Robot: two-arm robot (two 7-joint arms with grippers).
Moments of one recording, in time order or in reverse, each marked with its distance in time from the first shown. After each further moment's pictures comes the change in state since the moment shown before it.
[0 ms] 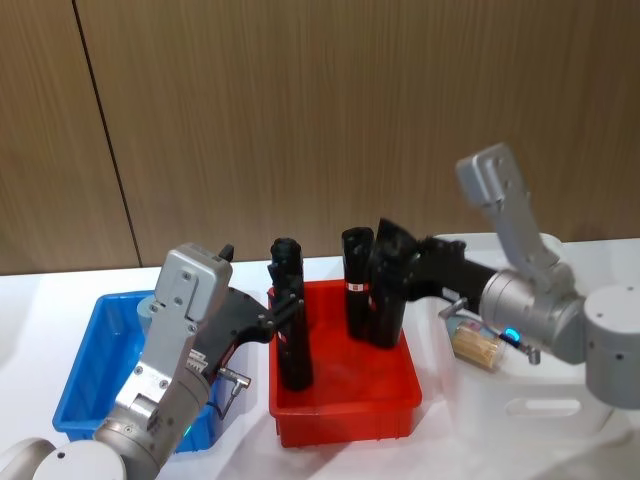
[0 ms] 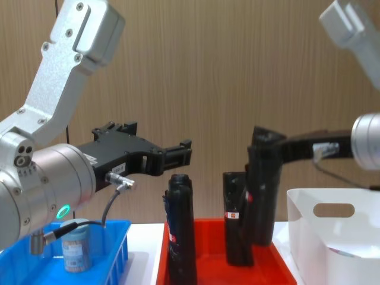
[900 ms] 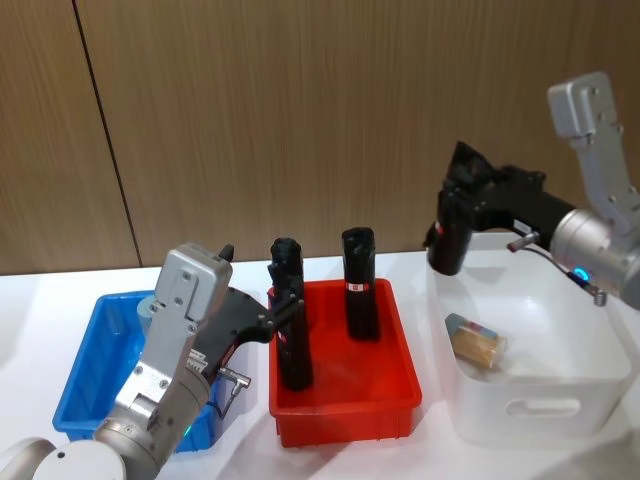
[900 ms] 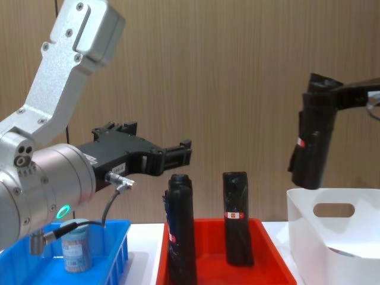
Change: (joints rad) left arm 0.000 0.000 0.000 0.000 0.000 0.000 0.000; right arm 0.048 0.069 0.093 -0.025 0.027 -0.046 -0.056
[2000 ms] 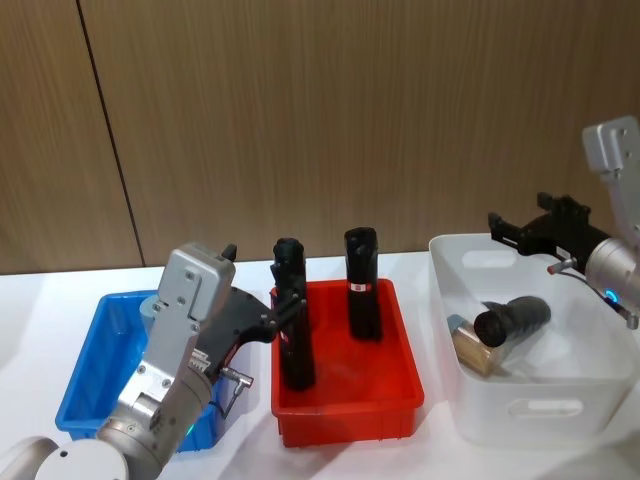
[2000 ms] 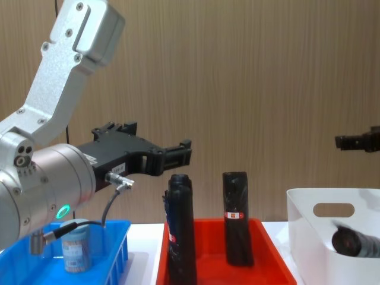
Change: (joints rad) left arm 0.000 0.000 0.000 0.000 0.000 0.000 0.000; right arm 0.035 0.019 0.030 0.220 -0.024 -0.078 -0.048
